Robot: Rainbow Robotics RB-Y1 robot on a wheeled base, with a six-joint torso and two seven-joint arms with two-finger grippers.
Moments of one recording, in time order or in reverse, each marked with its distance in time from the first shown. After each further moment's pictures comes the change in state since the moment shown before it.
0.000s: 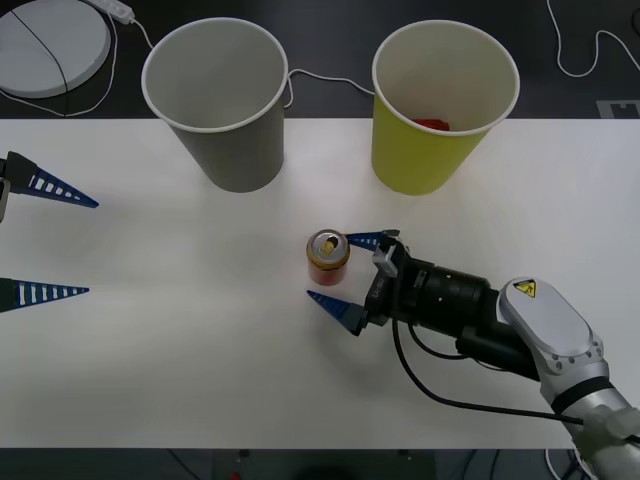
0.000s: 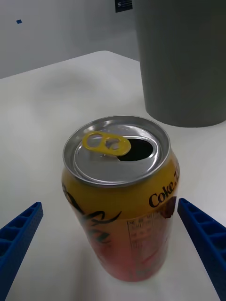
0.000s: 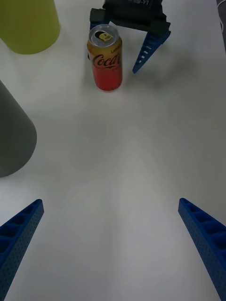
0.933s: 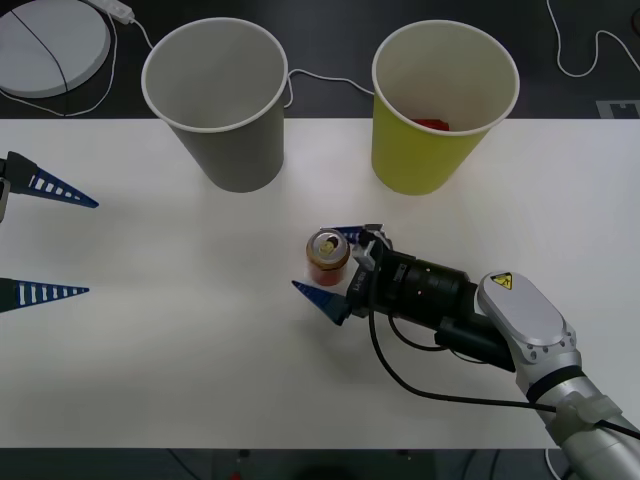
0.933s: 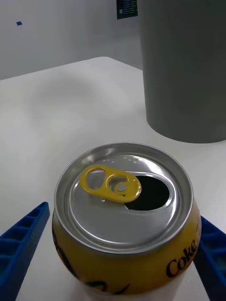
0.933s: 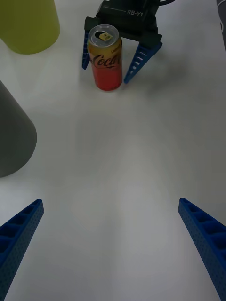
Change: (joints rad) right arm -0.042 0.051 0.006 0.050 0.000 0.024 0.064; left arm 0.000 0.000 0.000 0.000 0.000 0.000 0.000
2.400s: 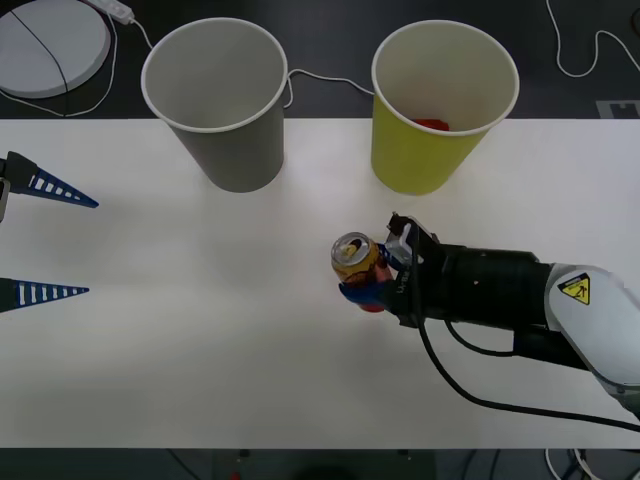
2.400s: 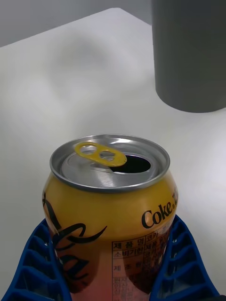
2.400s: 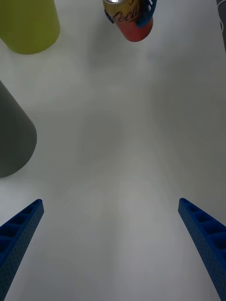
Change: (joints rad) right arm 0.164 -0.306 -0.012 -0.682 0.527 -0.128 -0.897; left arm 0.000 0.000 0.000 0.000 0.000 0.000 0.000
